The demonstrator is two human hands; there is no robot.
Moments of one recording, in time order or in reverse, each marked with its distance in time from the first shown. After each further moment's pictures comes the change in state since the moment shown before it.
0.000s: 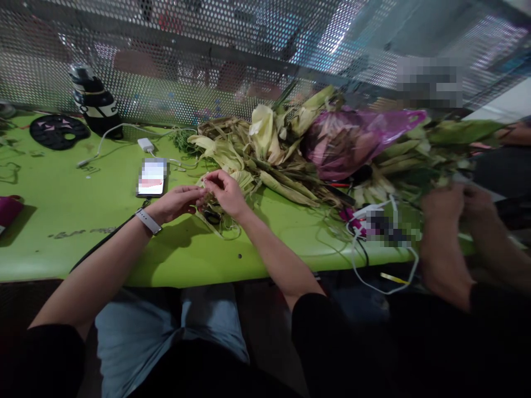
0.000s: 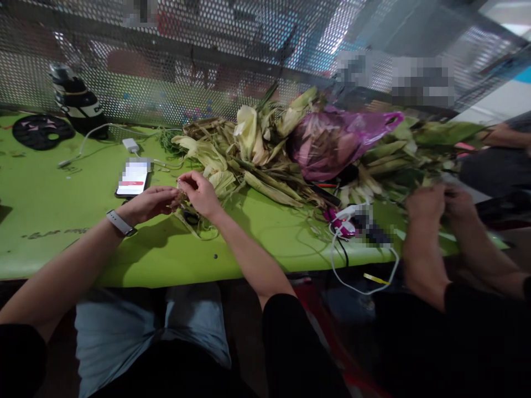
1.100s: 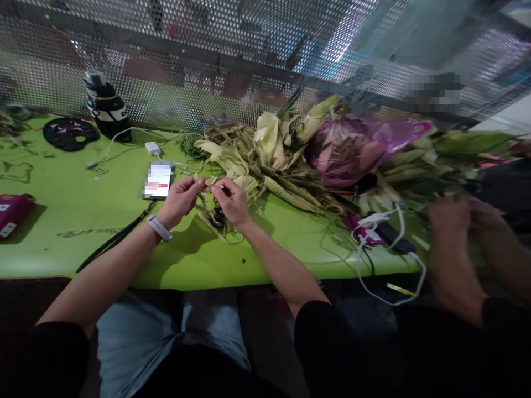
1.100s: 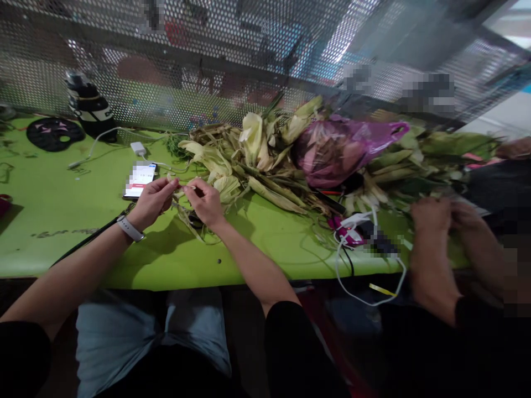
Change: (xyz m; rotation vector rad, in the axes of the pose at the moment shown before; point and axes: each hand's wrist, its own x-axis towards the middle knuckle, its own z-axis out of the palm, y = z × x) left_hand 0.000 0.000 0.013 0.058 0.379 0.241; right_hand -0.012 -0.009 0.010 -0.073 0.117 -0.049
